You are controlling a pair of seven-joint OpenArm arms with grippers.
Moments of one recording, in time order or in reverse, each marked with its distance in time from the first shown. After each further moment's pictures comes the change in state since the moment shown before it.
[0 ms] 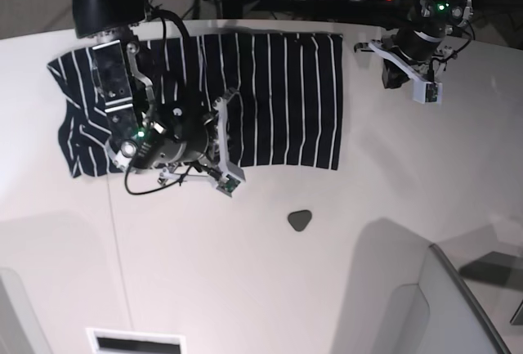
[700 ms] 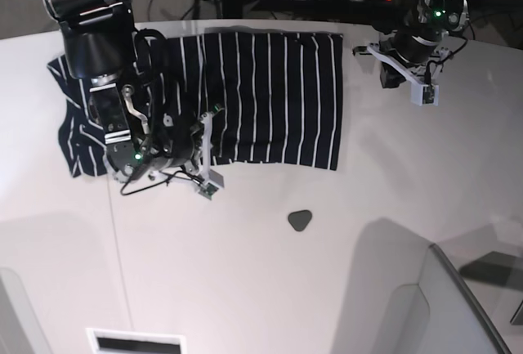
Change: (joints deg) left arm -2.3 0.1 0.3 -4.4 0.0 0.0 0.0; right arm 8.5 2.9 0.5 -23.8 -0.6 -0.3 10.9
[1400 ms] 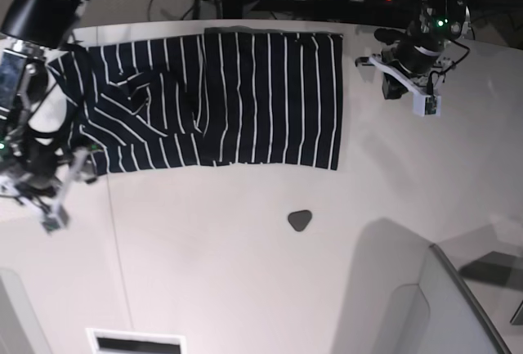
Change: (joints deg) left arm -3.1 -0.3 0.0 -1.2 0.0 0.0 0.0; right arm -7.3 7.0 32.2 30.5 0.6 0.3 -14.0
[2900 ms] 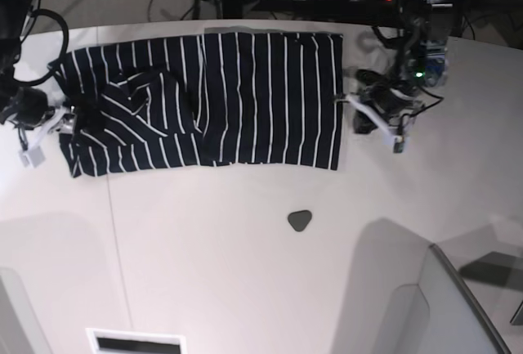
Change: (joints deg) left arm -17.3 -1.2 10.1 -23.6 -0.2 -7.1 -8.8; right arm -3.7 11.6 -0.2 -37.3 32.5 1.0 9.0
